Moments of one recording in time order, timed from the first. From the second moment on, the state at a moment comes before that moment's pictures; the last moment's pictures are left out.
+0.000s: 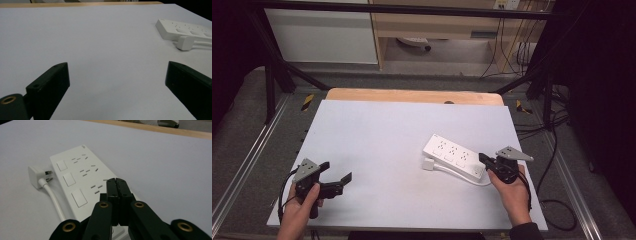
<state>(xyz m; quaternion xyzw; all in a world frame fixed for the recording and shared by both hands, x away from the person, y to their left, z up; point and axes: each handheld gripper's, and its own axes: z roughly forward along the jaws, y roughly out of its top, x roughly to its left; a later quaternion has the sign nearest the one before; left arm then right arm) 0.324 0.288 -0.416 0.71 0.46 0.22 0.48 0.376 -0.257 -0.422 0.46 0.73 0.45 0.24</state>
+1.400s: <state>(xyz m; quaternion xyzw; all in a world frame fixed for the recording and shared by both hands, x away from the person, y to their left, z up) 0.322 0.288 -0.416 0.72 0.46 0.22 0.48 0.370 -0.252 -0.437 0.45 0.77 0.40 0.21</state>
